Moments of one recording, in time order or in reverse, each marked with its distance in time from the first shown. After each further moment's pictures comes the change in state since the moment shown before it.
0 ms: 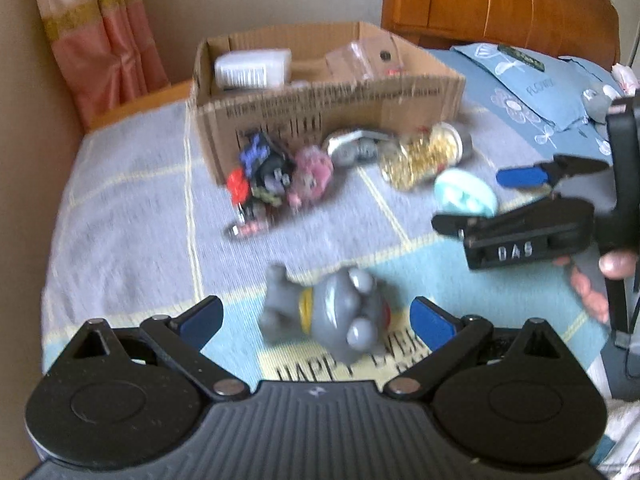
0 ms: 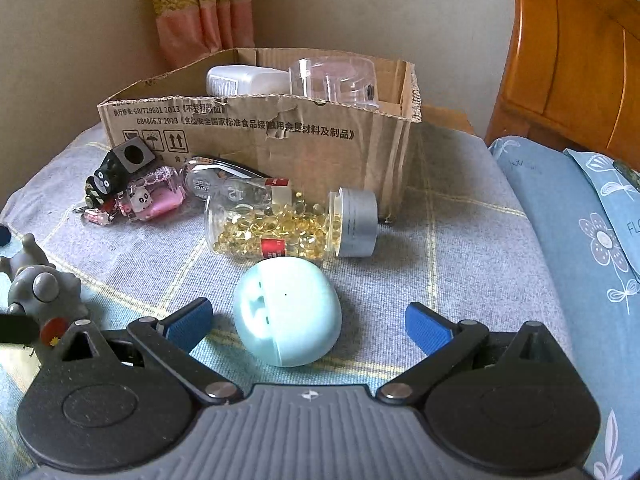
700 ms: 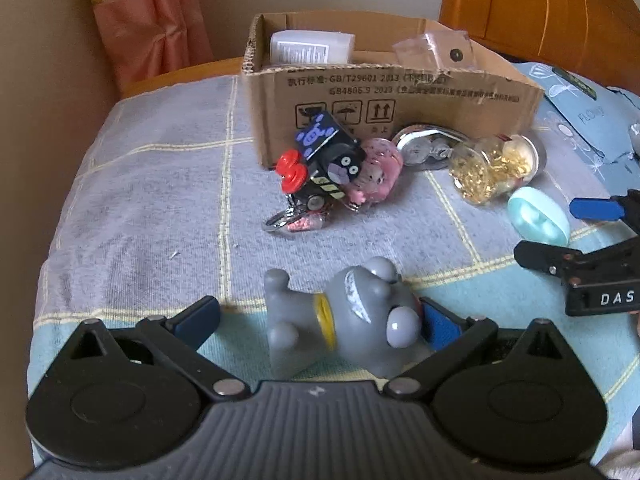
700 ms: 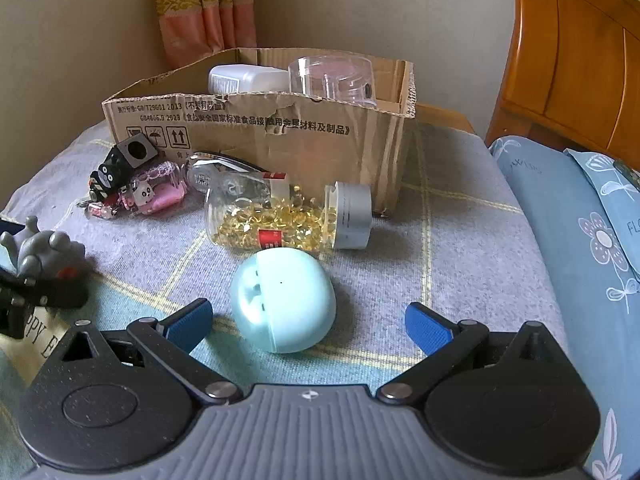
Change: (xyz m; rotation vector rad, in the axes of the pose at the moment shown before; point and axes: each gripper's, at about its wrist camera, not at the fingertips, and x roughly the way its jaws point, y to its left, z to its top) left arm 0.033 0.022 0.002 -0.118 -0.011 0.093; right arm -0.004 -0.004 -0.003 -0.008 -0.001 0.013
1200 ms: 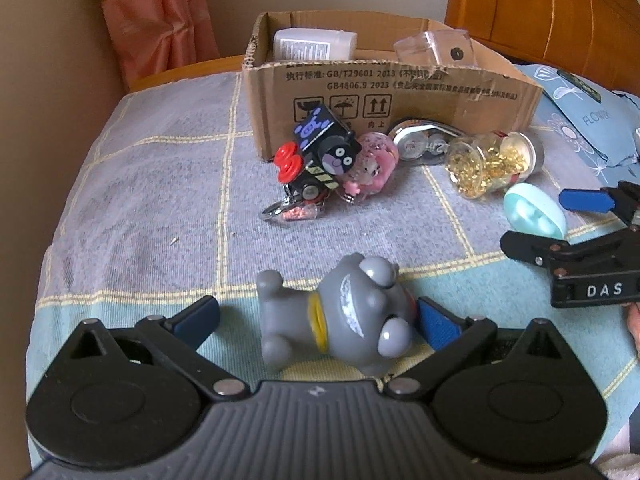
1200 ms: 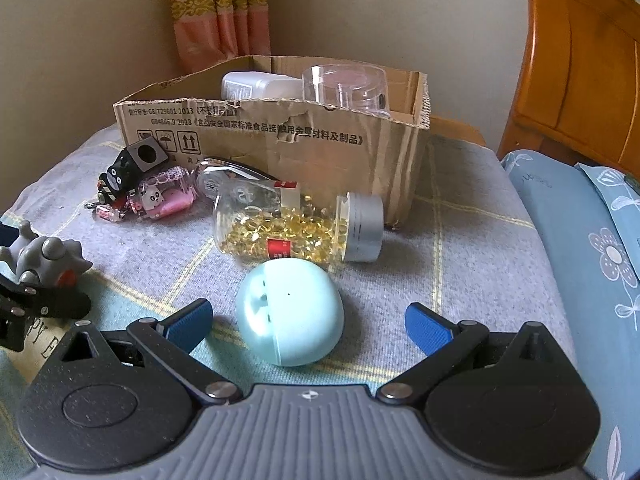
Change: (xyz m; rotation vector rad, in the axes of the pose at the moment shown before) left arm -0.005 -0.005 -0.008 -0.026 0.000 0.014; right arm 0.005 0.001 0.002 -0.036 -0.031 0.035
